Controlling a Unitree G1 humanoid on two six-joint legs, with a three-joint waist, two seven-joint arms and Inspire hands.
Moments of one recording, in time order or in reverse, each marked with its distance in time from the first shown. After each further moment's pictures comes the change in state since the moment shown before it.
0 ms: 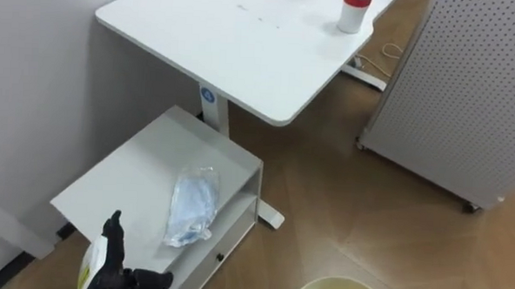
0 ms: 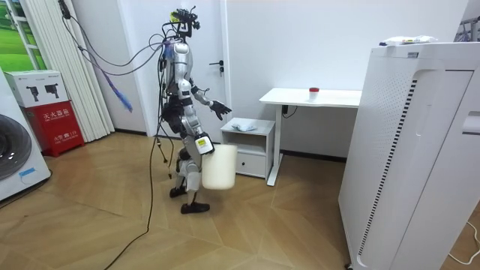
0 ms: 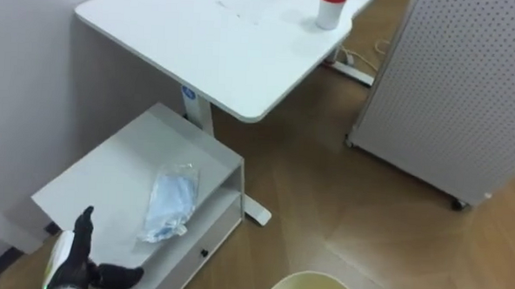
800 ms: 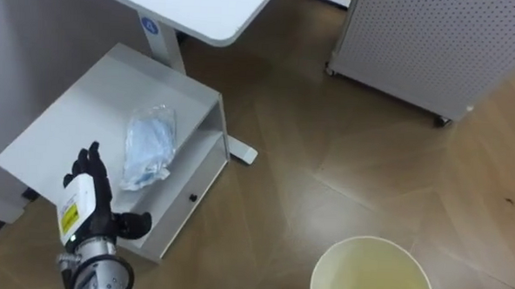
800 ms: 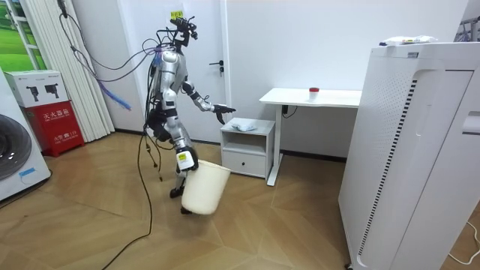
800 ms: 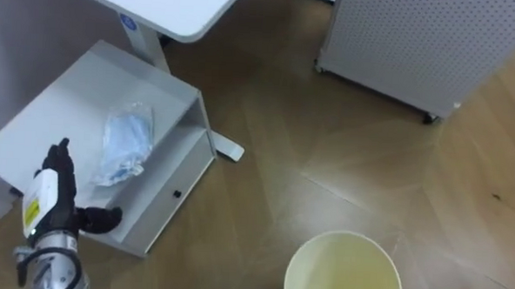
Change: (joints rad) left arm -0.188 0.089 -0.101 0.101 0.102 -0.030 0.274; right arm -0.056 -0.077 0.053 -0.021 0.163 -0.009 -0.057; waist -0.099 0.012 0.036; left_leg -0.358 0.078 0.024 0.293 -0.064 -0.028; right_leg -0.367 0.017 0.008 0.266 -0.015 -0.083
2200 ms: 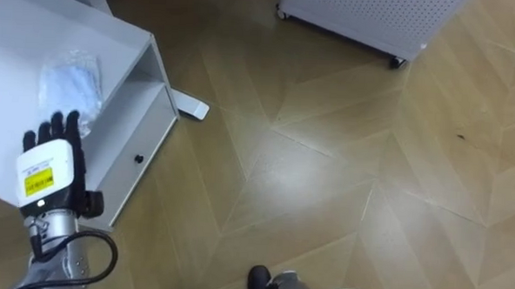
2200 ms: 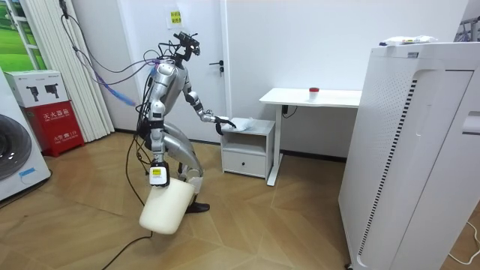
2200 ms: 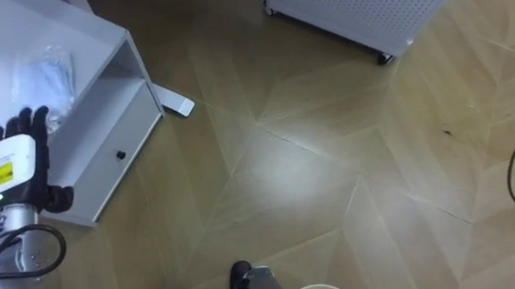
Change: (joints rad) left arm -0.151 0.146 -0.172 0.190 0.167 0.162 0.070; right arm 0.052 -0.035 0.136 -0.064 -0.104 0.172 0.023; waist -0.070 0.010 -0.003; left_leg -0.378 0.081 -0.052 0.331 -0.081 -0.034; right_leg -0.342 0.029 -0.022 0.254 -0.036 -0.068
